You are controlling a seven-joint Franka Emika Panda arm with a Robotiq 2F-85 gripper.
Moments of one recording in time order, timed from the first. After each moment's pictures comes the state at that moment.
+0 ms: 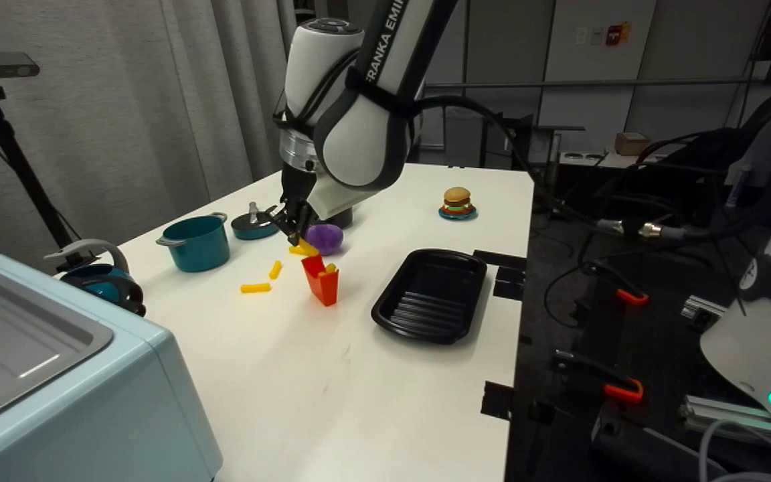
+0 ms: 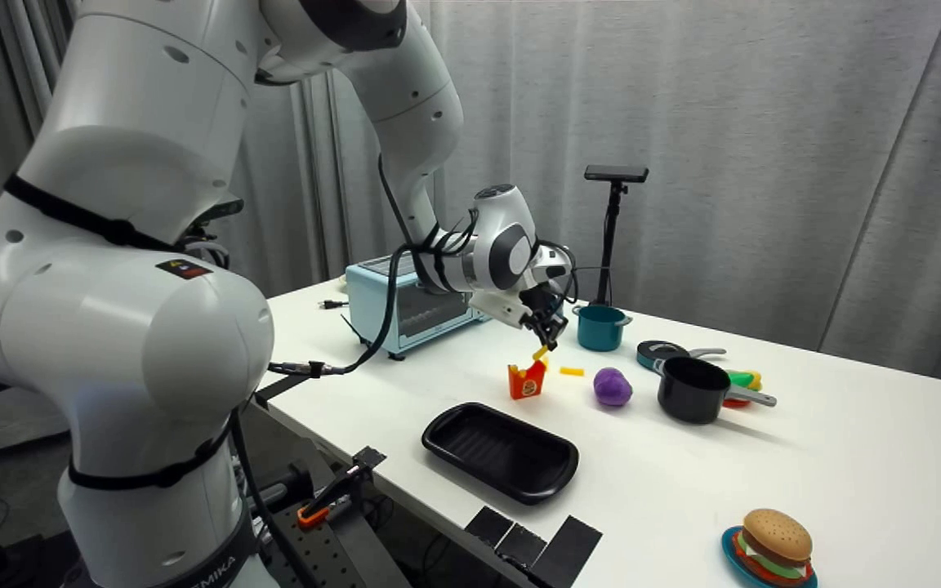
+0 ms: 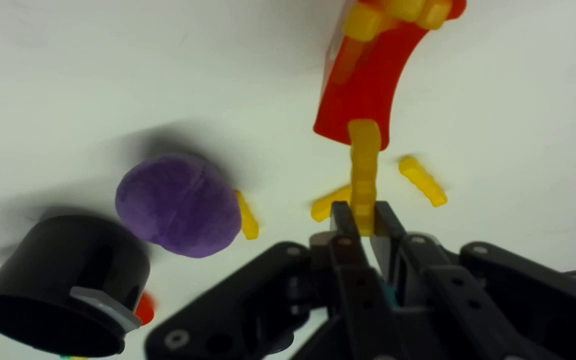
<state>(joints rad) 0.56 0.51 -0.33 -2.15 -0.09 3.07 0.41</state>
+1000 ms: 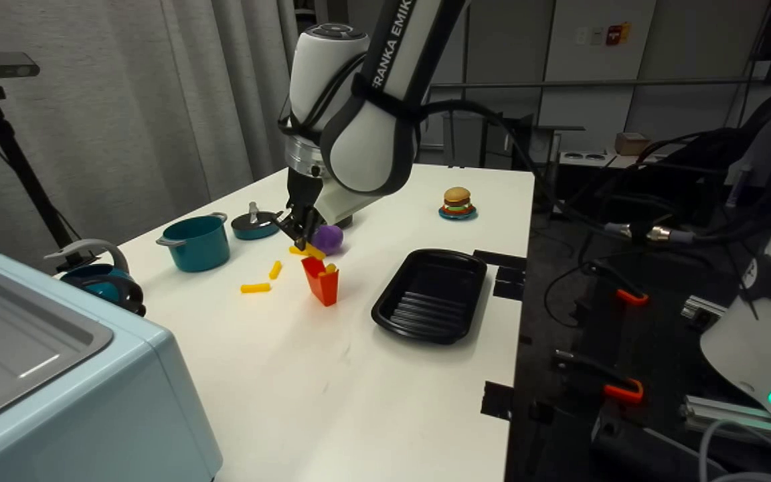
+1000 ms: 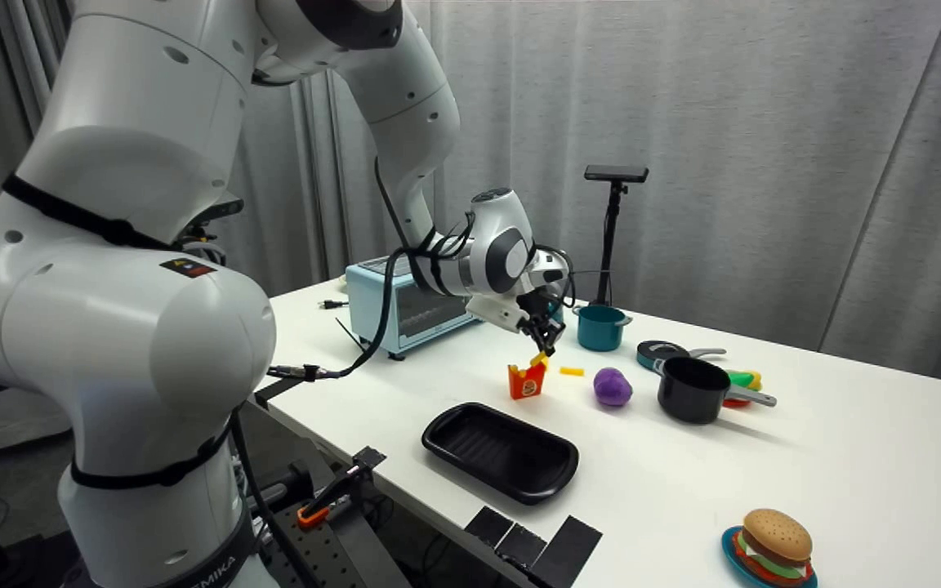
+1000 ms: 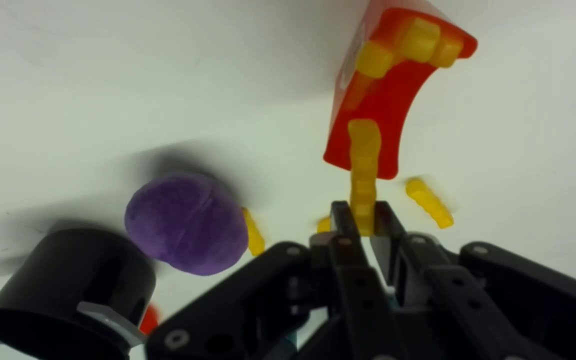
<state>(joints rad) 0.59 0.51 -0.36 -2.18 -0.09 3.07 0.41</state>
